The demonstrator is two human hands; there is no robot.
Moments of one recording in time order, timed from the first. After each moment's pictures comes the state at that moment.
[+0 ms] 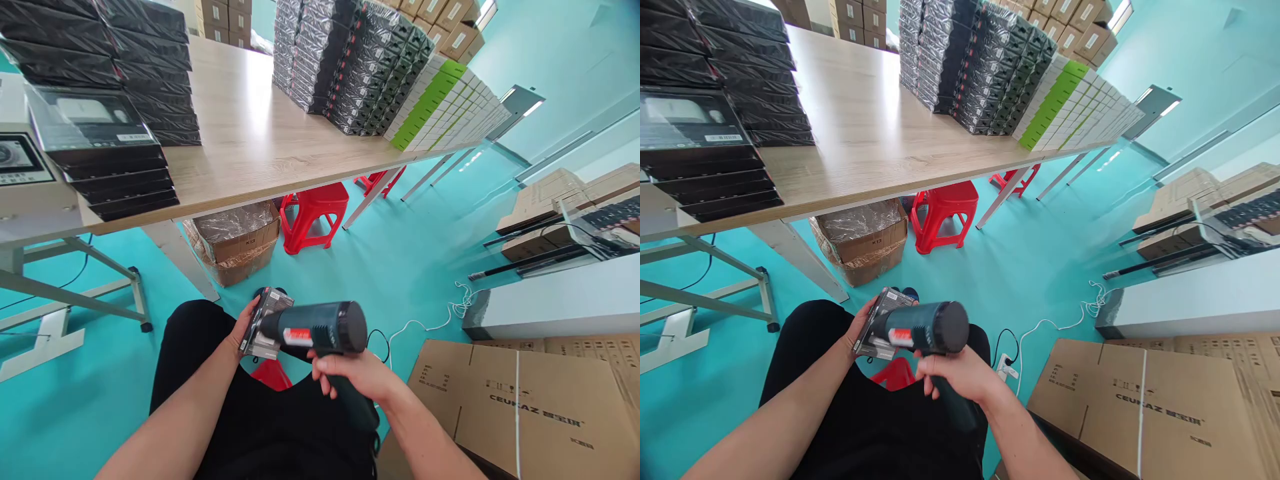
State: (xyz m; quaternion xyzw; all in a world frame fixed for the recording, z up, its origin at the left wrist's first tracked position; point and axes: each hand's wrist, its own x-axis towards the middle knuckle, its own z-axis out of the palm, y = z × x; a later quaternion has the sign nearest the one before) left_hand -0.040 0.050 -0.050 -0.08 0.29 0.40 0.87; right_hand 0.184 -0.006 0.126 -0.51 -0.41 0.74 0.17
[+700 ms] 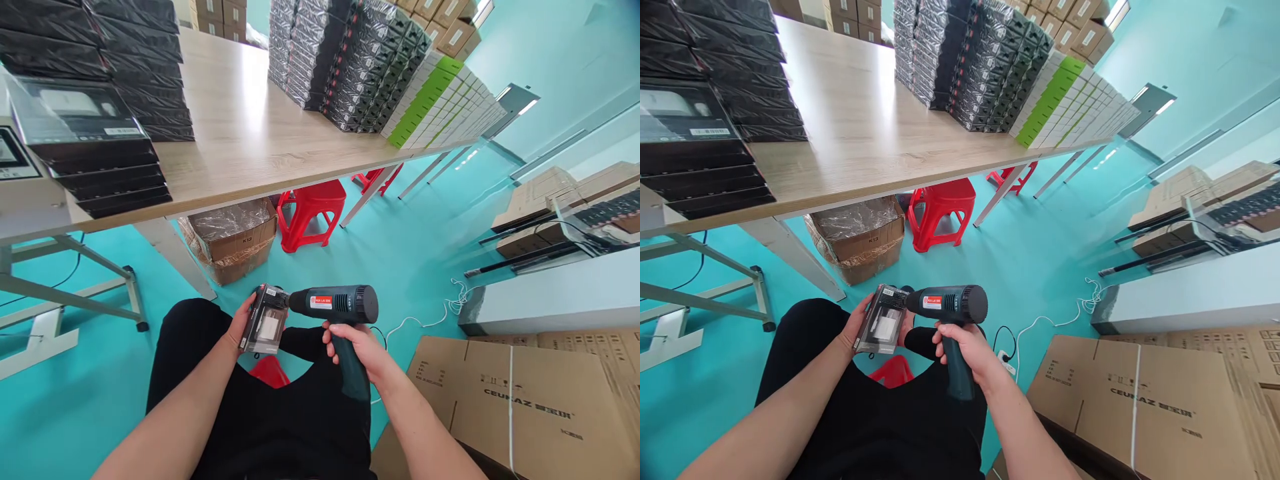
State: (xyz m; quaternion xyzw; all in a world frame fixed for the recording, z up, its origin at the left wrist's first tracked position) left_hand -0.039 0.049 -0.040 -0.07 0.27 0.41 0.87; right_hand 0.212 0.009 0.098 -0.57 -0.33 0.70 0.29
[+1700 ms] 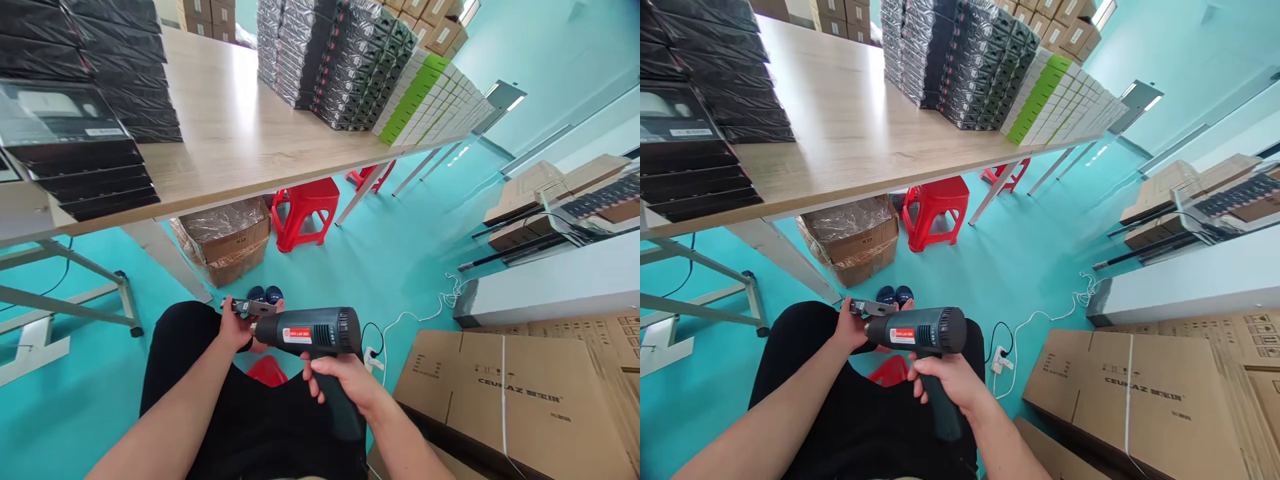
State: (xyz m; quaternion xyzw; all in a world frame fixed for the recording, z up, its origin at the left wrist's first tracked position) left_hand -0.046 0.056 -0.090 -0.19 0.42 0.51 0.73; right_hand 0.191 -0.030 0.093 -0.51 -0.31 0.75 0.27
